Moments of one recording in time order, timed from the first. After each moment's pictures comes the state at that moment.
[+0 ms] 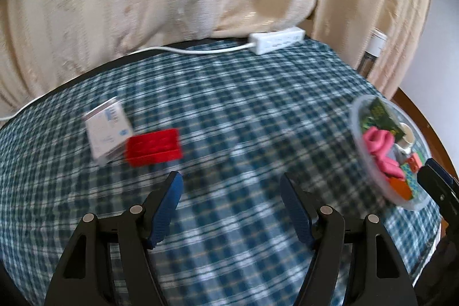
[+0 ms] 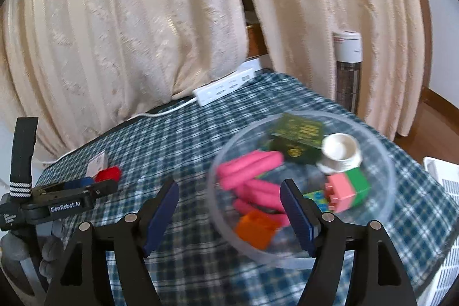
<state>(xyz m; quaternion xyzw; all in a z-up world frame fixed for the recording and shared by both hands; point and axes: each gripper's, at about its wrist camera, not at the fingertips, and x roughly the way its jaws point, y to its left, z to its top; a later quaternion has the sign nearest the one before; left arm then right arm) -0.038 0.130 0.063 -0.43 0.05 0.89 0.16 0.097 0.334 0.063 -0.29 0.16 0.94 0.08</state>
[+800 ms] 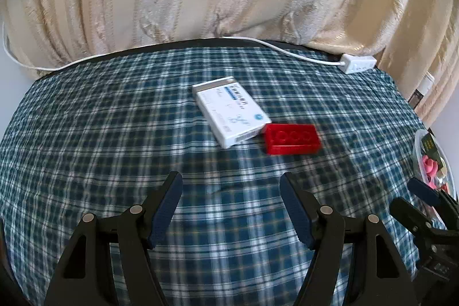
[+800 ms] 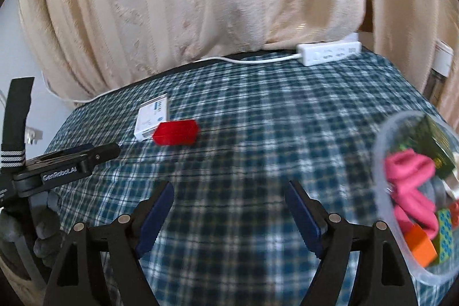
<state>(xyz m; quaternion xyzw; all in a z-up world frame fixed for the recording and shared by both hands) -0.052 -0.007 0.057 -0.43 -0.02 0.90 0.06 0.001 0.206 0.042 -0.39 0.09 0.92 -0.06</state>
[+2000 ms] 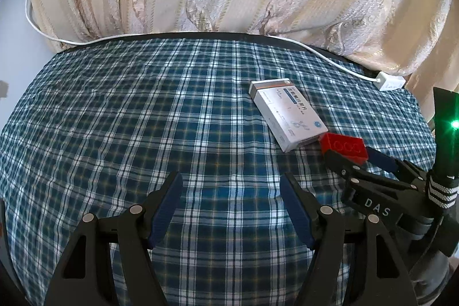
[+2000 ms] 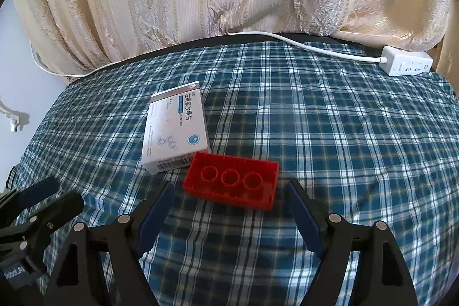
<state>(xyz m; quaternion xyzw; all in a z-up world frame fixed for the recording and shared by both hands) -0.061 -0.062 0.045 -0.44 -0.06 0.89 0.00 -0.117 0.120 0.009 -0.44 0.05 0.89 -0.08</state>
